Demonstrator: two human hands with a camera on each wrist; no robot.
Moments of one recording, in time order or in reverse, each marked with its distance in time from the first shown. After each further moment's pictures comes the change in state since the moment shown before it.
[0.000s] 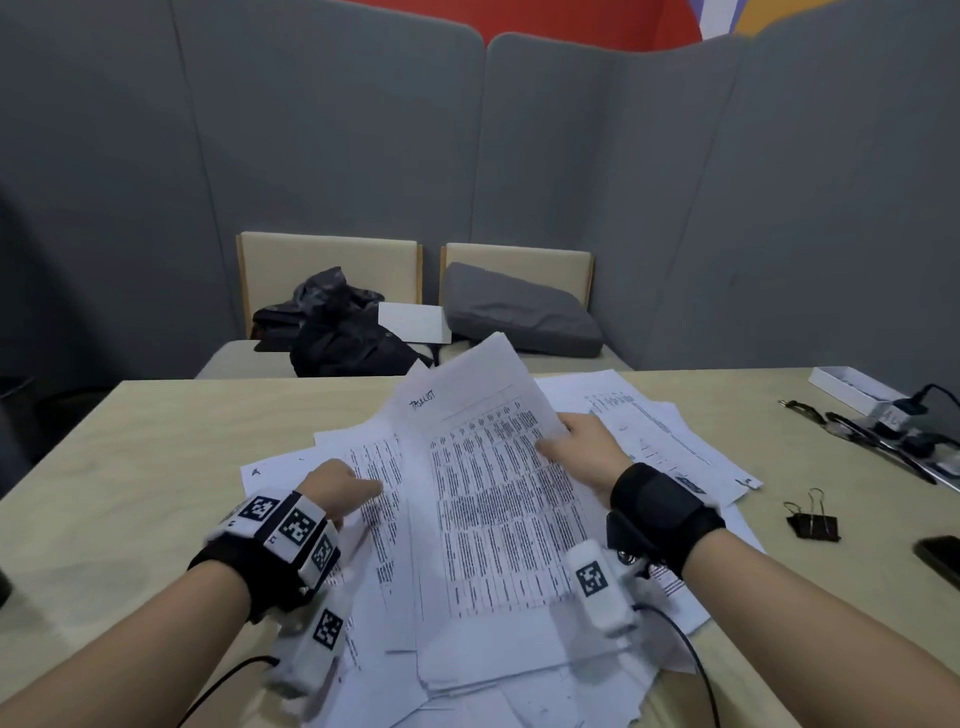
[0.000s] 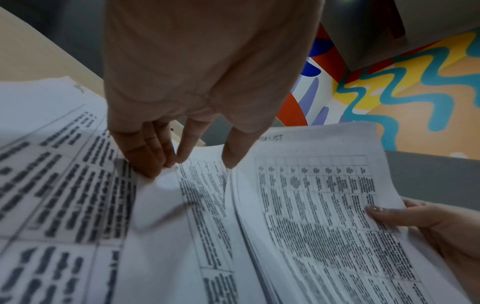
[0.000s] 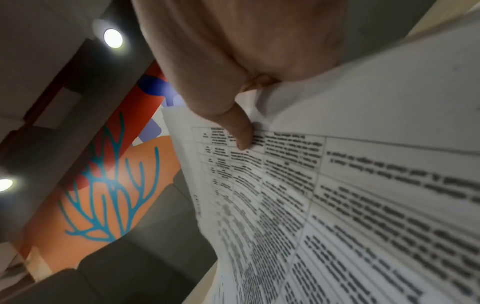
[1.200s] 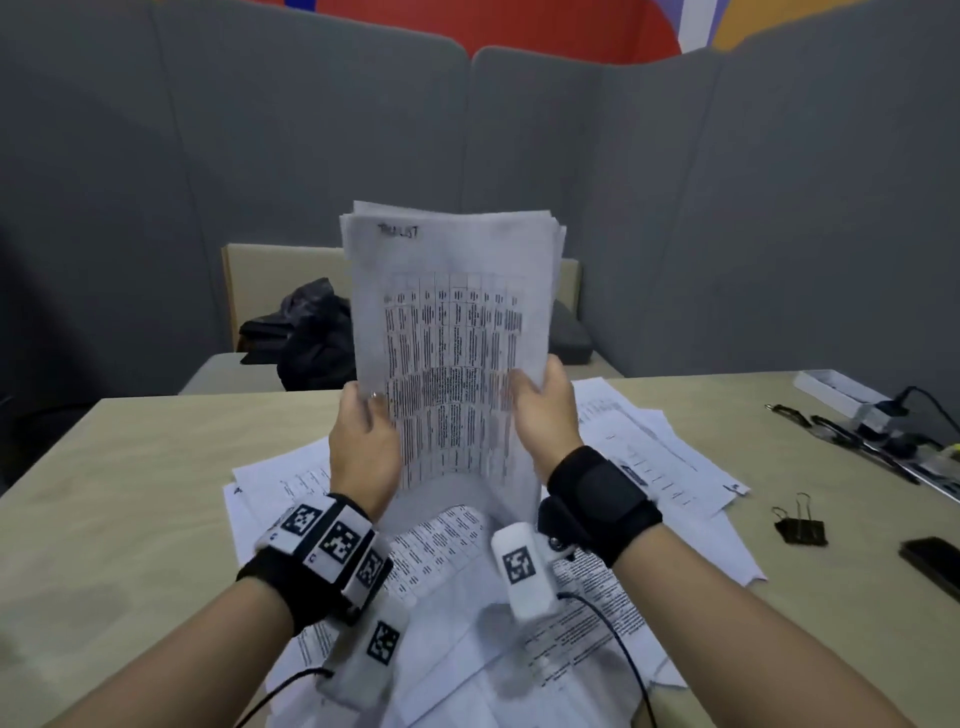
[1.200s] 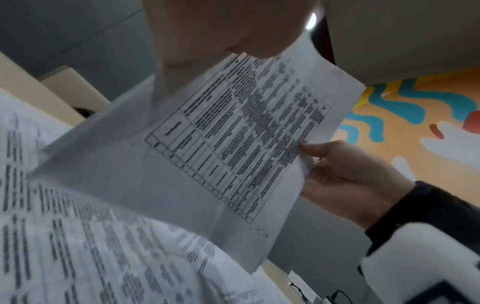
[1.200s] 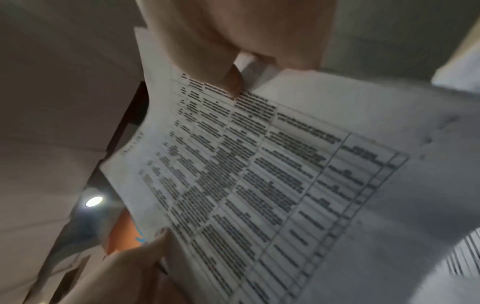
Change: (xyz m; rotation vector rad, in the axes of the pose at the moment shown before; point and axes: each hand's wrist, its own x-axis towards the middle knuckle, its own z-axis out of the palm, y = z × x) left_hand -0.034 0.073 0.010 -0.804 0.569 0.551; right_hand -0.004 -0.067 0.023 0.410 0.333 -0.265
